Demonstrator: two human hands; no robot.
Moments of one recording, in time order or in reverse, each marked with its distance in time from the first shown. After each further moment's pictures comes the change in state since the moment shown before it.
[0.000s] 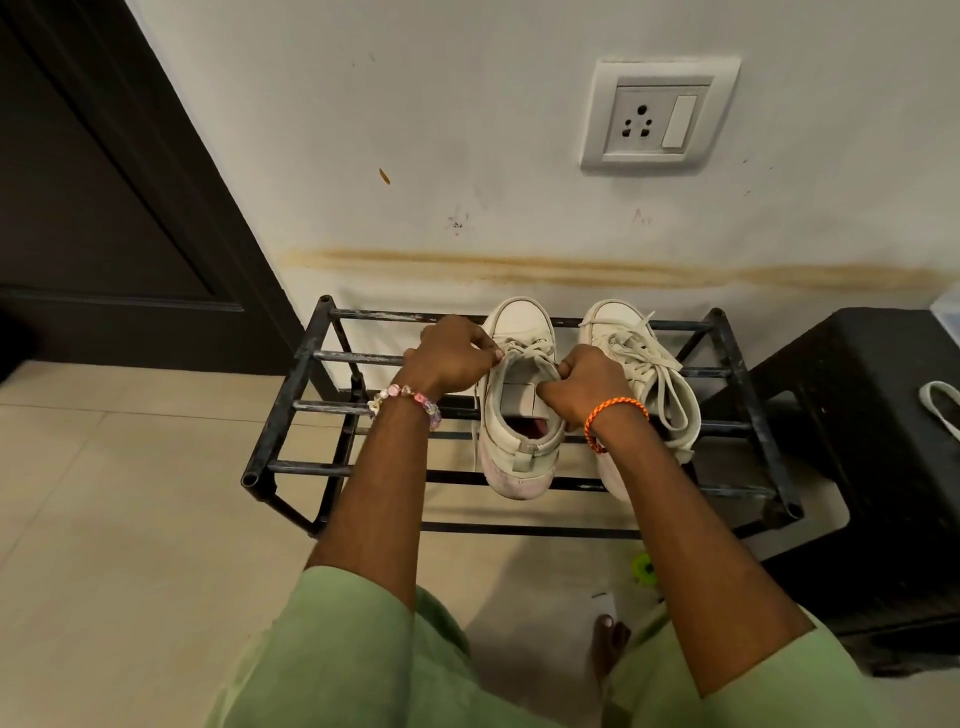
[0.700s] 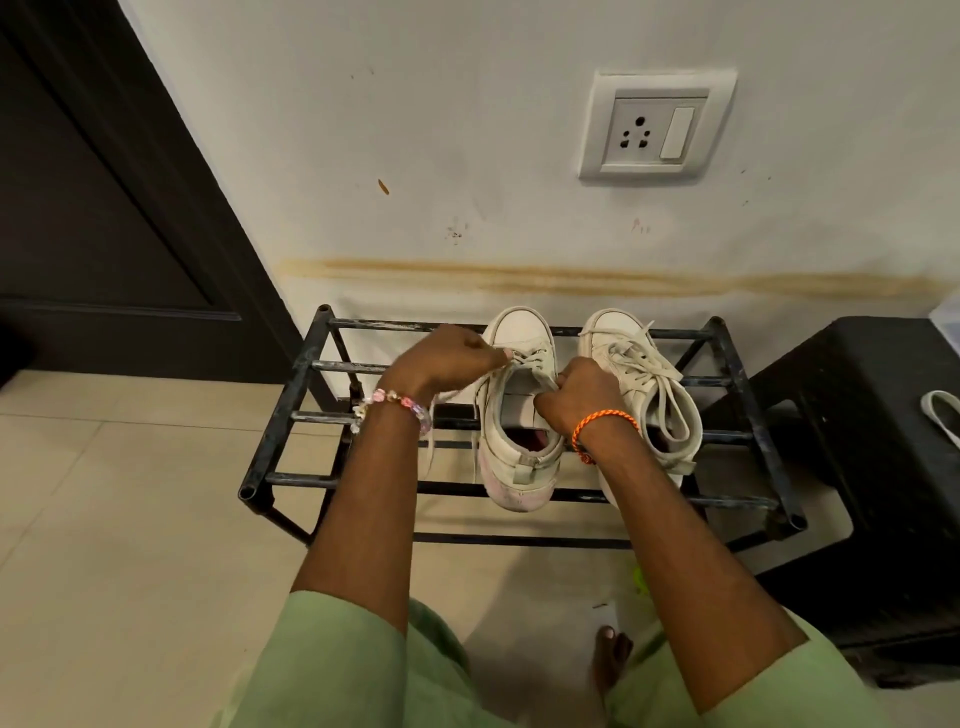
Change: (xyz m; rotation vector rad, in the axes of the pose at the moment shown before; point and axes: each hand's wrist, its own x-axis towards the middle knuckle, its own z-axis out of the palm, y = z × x) left_hand -0.014 0.017 -0.019 -0.105 -0.145 -0.066; right_hand 0.000 -0.004 0.006 -0.018 0.033 0.044
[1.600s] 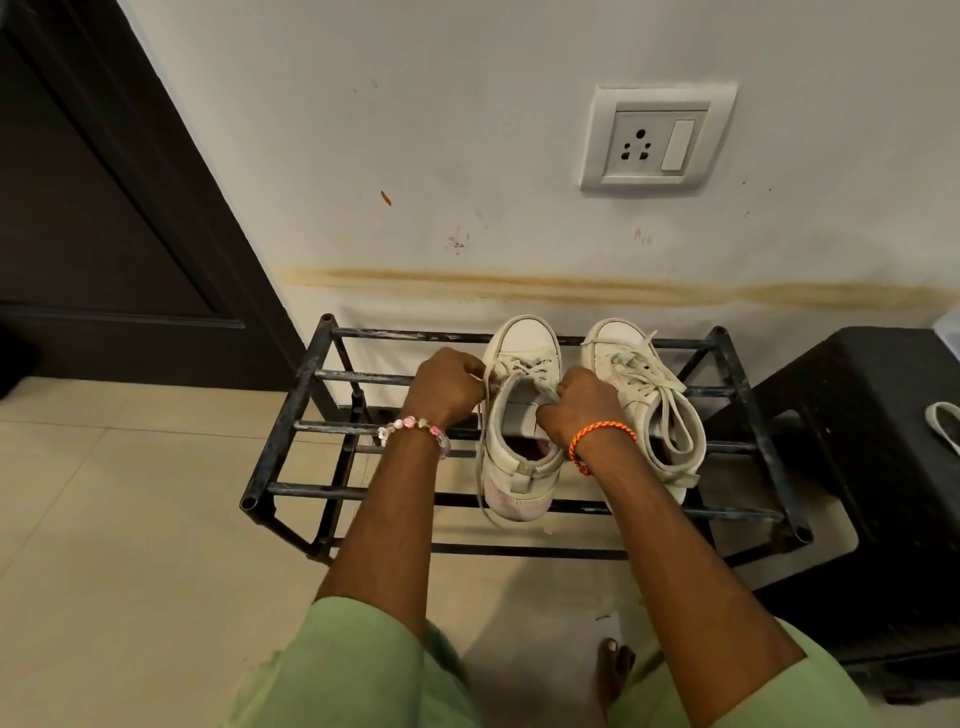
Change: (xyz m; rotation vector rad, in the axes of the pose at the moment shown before) left_hand 0.012 -0.021 0.022 -0.036 0.197 0.029; right_hand -0.001 -0.002 0.002 -0.039 0.000 -0.009
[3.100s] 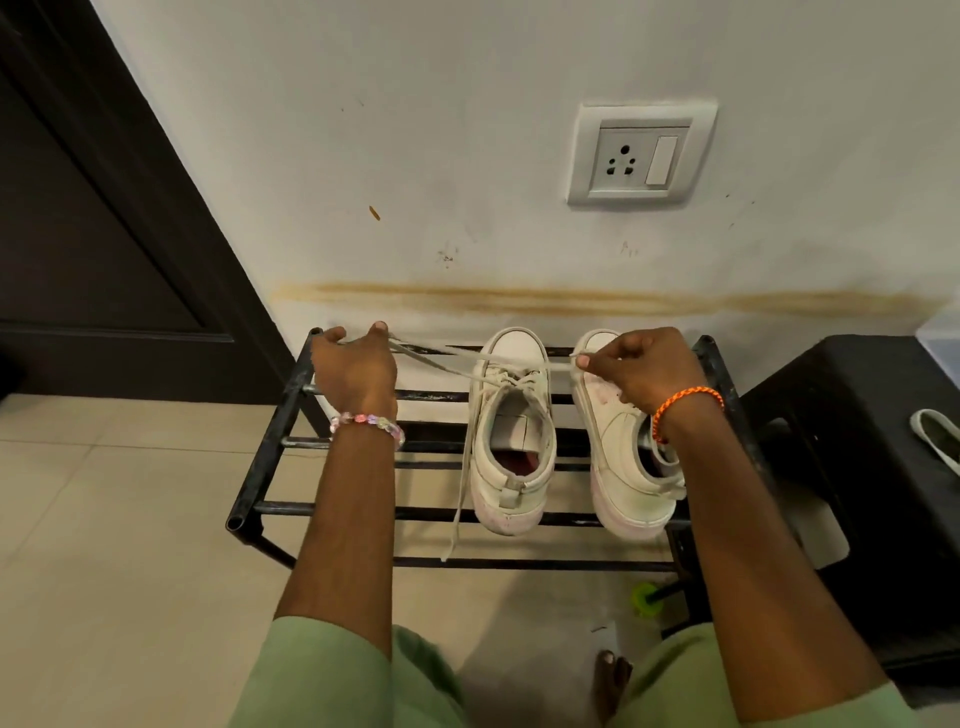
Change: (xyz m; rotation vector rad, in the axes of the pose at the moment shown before) left_hand 0.011 -0.002 -0.036 -0.849 0.736 -0.386; right_hand 0.015 0.014 -0.069 0.342 0.108 -0.062
